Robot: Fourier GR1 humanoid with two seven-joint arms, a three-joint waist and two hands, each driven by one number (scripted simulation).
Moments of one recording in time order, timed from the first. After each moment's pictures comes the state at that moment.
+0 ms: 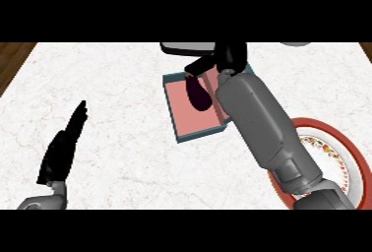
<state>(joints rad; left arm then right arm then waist) -0.04 0.15 0.07 -1.51 -0.24 0.02 0.06 -1.08 0.00 0.07 -0.72 0.67 -0.44 0.54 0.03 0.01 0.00</state>
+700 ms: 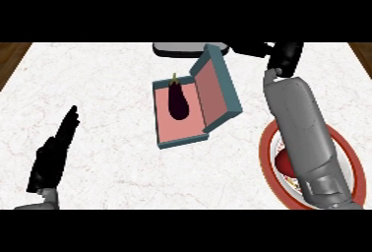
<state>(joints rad) 0.00 0.16 0.10 -1.55 -0.22 0.01 0.08 -0.90 -0.07 -0.14 -1.01 0.44 -0.67 0.33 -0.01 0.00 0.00</state>
